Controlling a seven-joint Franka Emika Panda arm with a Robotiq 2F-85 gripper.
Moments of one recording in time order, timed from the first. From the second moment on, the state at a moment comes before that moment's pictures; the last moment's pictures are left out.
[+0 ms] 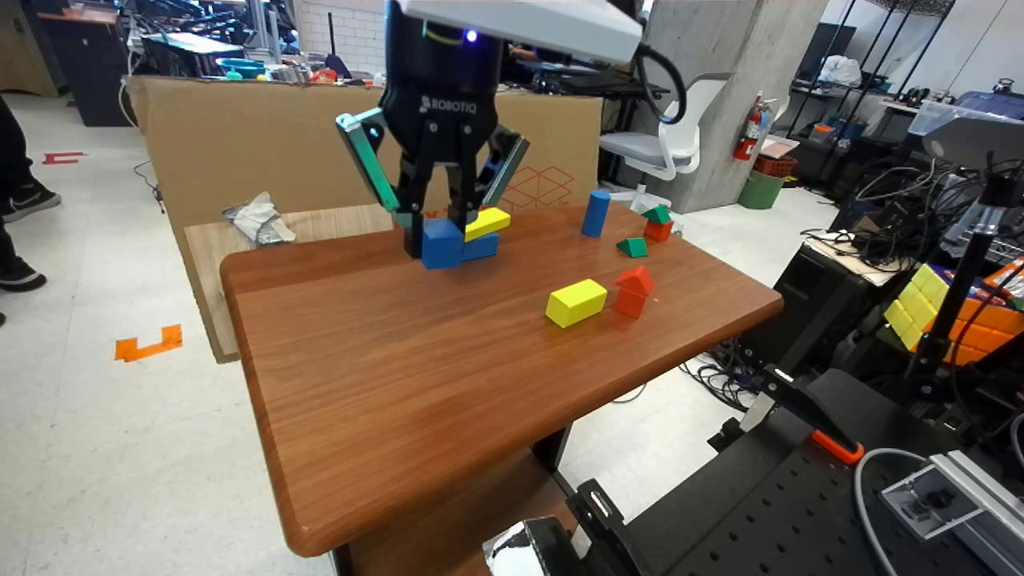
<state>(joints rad) 0.21 0.35 0.08 -2.07 0.04 2.36 0.26</state>
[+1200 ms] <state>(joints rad) 0.05 0.30 0.02 -2.17 -0.05 2.26 0.05</state>
